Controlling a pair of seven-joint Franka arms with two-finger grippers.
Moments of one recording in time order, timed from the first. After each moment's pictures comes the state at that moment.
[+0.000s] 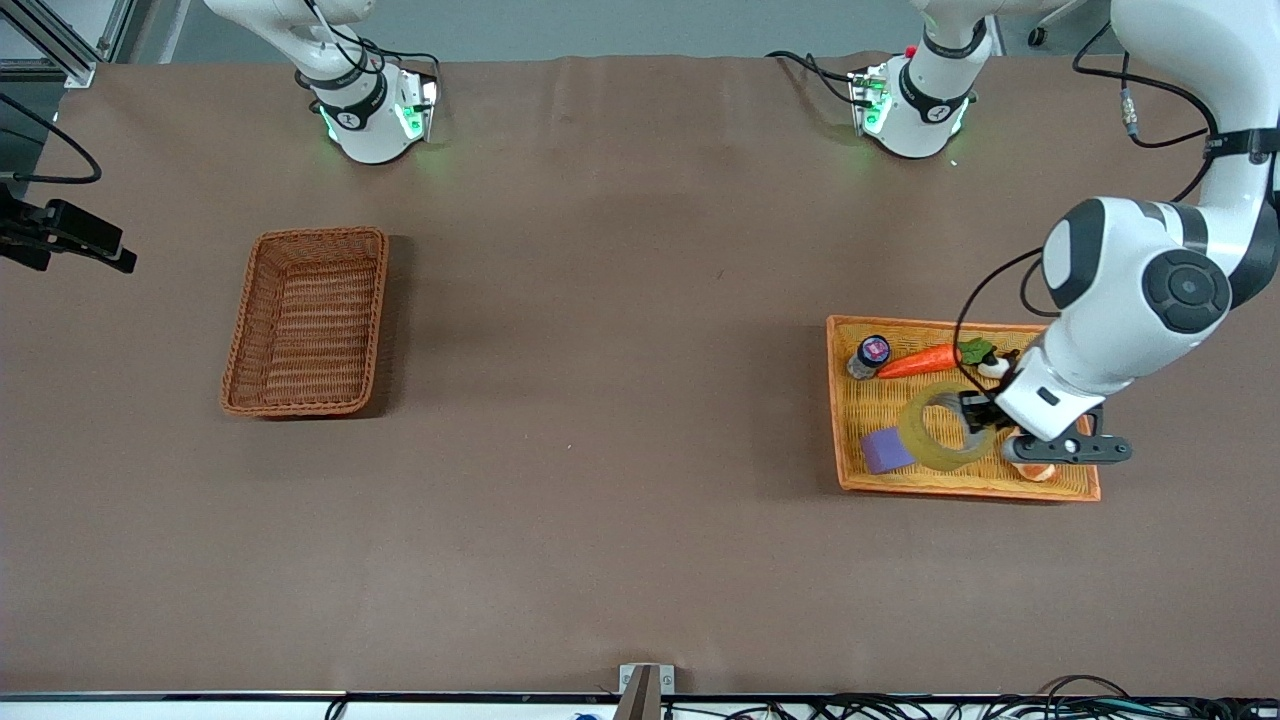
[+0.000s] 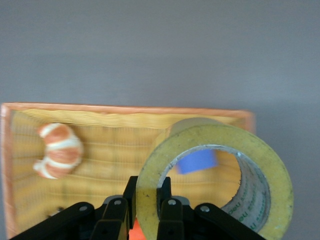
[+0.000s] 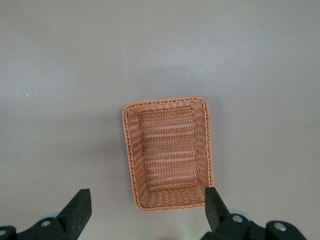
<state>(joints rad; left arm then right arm) 0.02 0.32 -0.23 -1.74 0.07 2.14 -0.21 -0.04 0.03 -0.04 -1.49 0.04 1.46 -0.01</state>
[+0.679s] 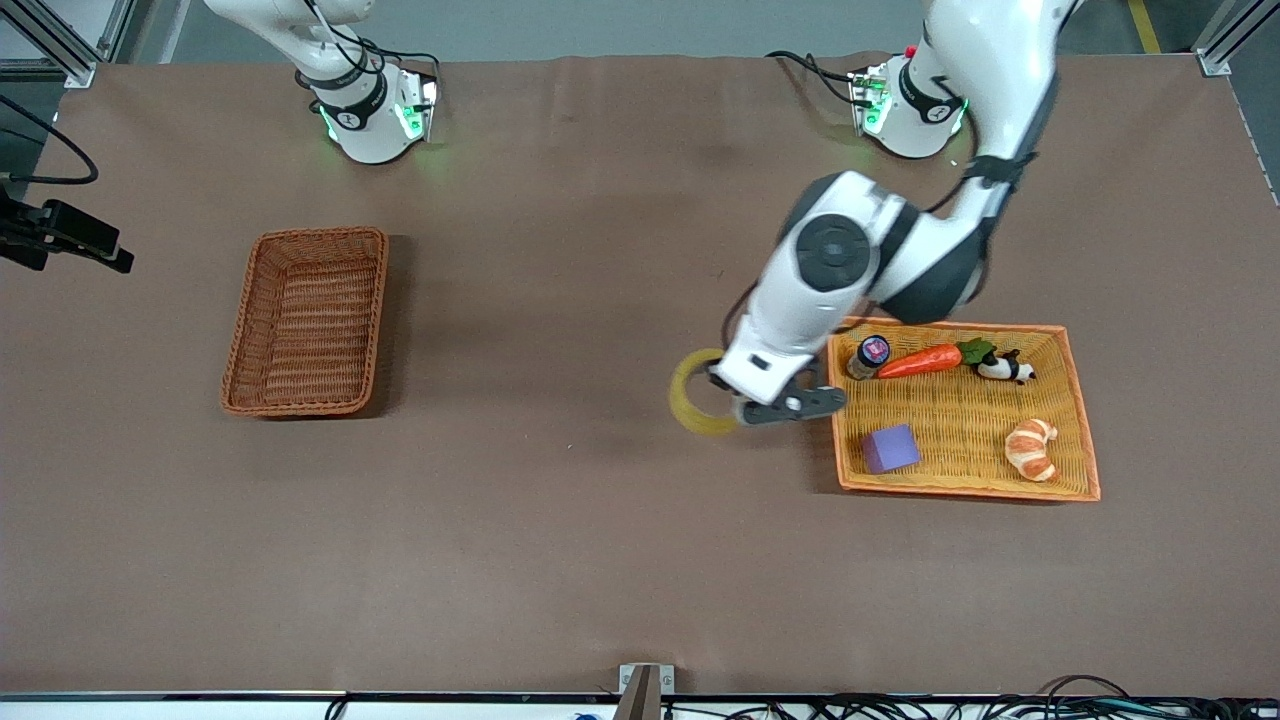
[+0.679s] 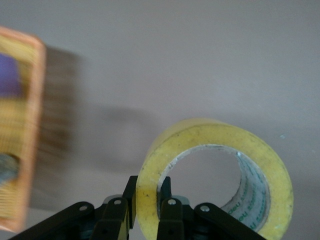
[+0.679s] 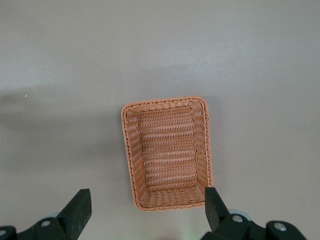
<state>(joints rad) -0.42 0.55 -0.27 -1.51 0.07 2.11 -0.87 -0.04 0.03 -0.05 -1.49 0.04 1.46 -0.01</state>
